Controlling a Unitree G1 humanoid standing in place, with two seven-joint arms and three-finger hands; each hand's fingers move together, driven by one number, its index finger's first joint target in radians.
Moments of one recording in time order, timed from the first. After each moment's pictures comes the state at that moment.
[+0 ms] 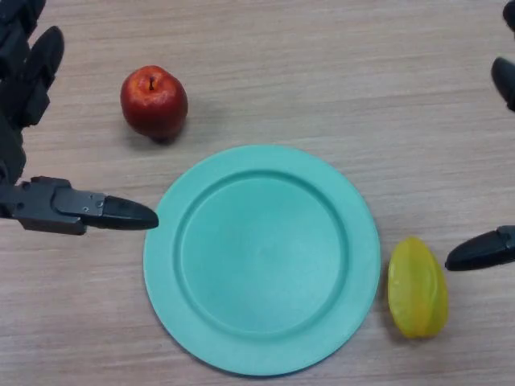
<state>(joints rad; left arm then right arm) -0.18 0.39 0.32 -0.78 -0.33 0.68 -0.11 -0.15 -0.37 -0.27 -0.86 0.26 0.78 0.23</state>
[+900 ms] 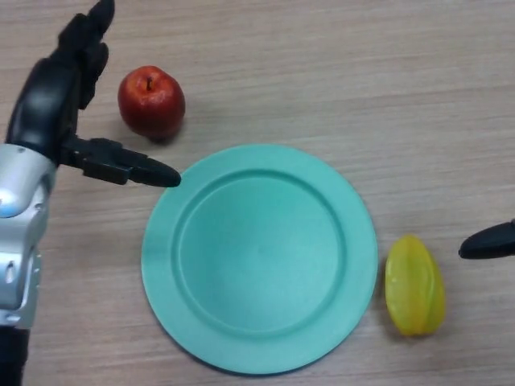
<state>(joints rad) -0.49 0.38 0.07 0.08 0.04 0.23 -0.18 -0.11 -0.35 -0.30 -0.79 0.21 0.66 0.24</state>
